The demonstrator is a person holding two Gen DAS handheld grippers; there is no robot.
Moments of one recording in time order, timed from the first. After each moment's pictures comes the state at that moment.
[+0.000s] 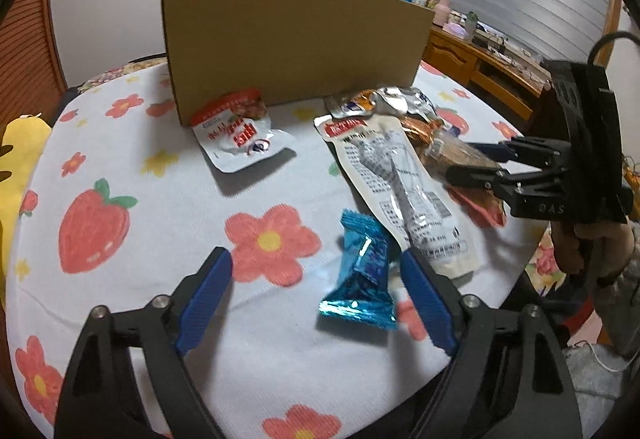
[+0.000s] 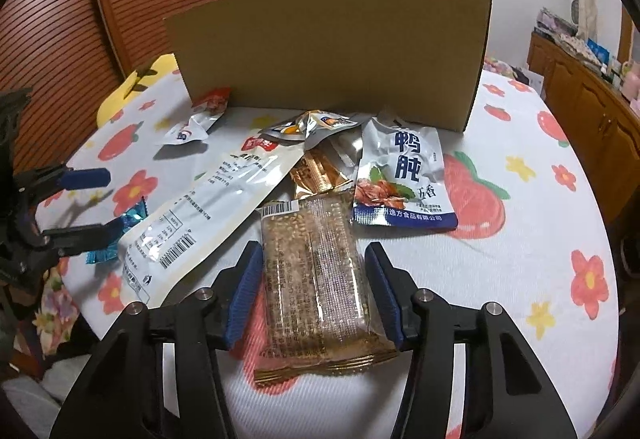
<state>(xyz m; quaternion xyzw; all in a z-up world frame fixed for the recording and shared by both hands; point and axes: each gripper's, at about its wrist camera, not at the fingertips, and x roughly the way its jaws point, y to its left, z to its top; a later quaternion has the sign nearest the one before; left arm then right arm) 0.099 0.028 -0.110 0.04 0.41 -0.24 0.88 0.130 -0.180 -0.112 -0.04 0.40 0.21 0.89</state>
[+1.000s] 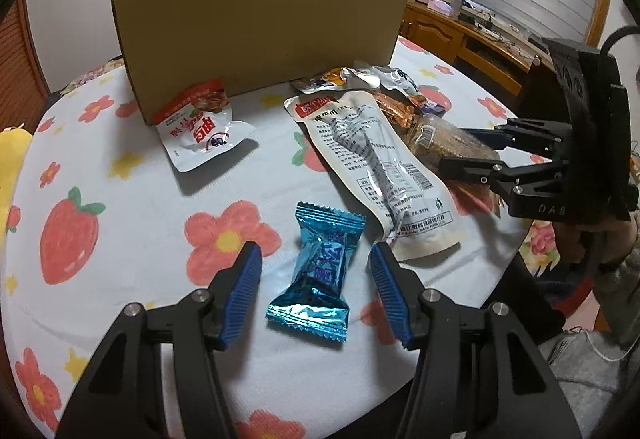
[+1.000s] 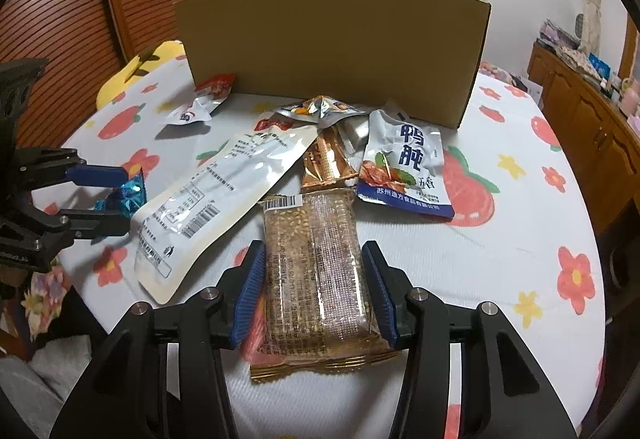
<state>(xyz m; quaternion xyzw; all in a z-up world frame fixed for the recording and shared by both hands) 0.102 0.008 -0.111 0.07 0.43 -0.27 0.86 0.117 -0.182 -0.114 -0.07 0.40 0.21 0.89</state>
